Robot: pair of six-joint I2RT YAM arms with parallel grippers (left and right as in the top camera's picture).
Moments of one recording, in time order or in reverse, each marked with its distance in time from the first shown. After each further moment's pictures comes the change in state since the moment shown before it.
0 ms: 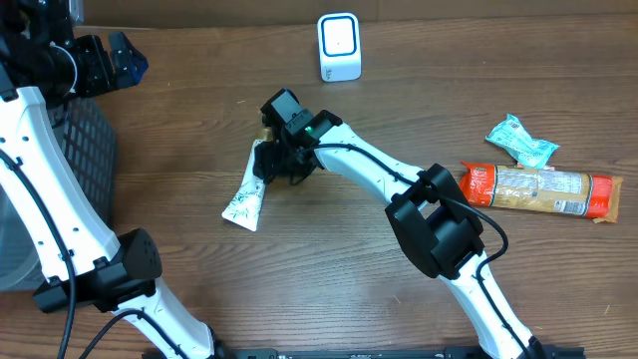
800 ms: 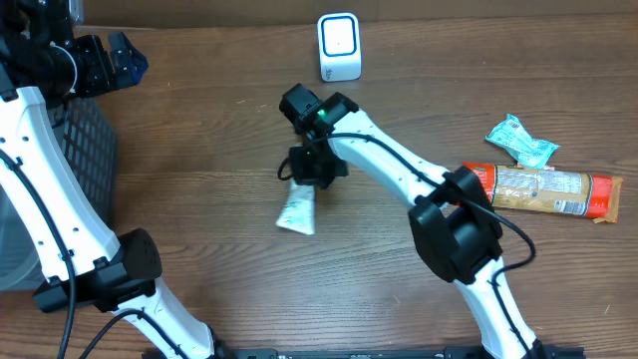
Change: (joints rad) left arm 0.000 0.000 0.000 0.000 0.000 0.000; right arm -0.032 -0.111 0.026 -0.479 0.237 -0.048
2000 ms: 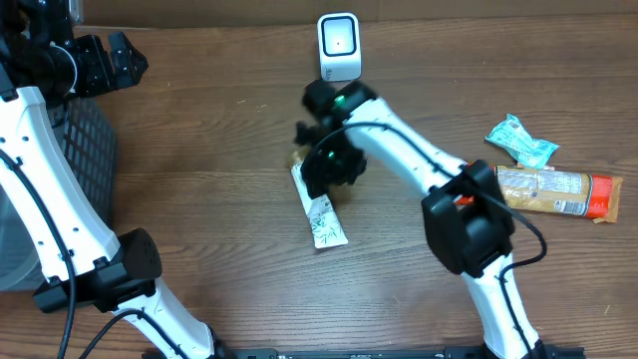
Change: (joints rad) left arm 0.000 0.000 0.000 0.000 0.000 0.000; right arm -0.094 0.001 -0.004 -0.114 -0.228 -0.572
